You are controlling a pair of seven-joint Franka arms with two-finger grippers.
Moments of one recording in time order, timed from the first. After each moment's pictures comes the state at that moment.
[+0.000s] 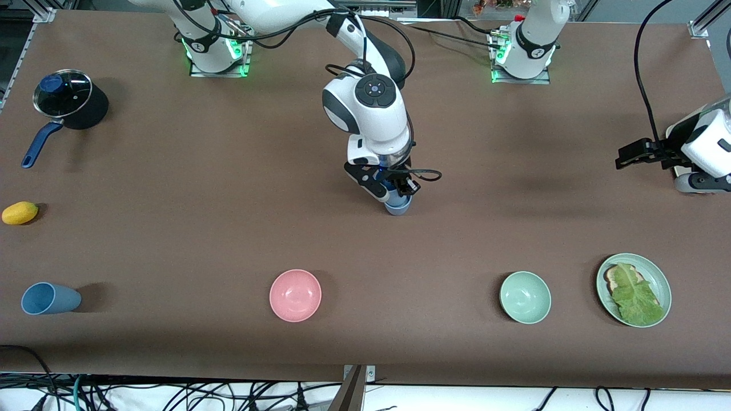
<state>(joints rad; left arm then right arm) 0.07 0.10 -0.01 -1.64 -0.01 1.61 0.03 0.87 0.81 -0.05 -1.15 0.04 2.22 1.60</state>
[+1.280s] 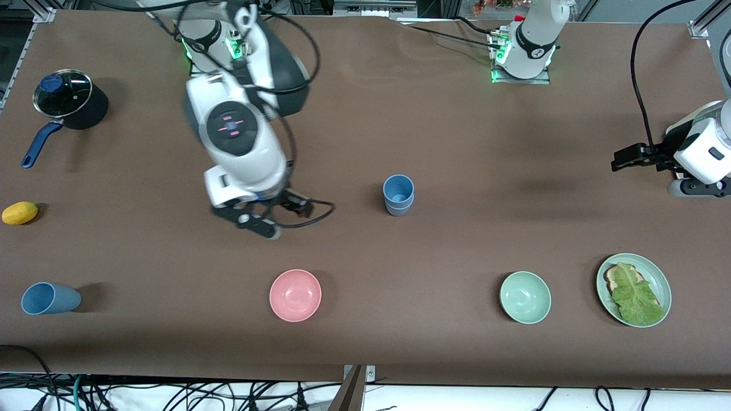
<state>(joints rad) 0.07 0.11 -0.01 -1.65 -0.01 1.61 0.03 0.54 0.60 -0.12 -1.11 0.03 1.63 0.76</state>
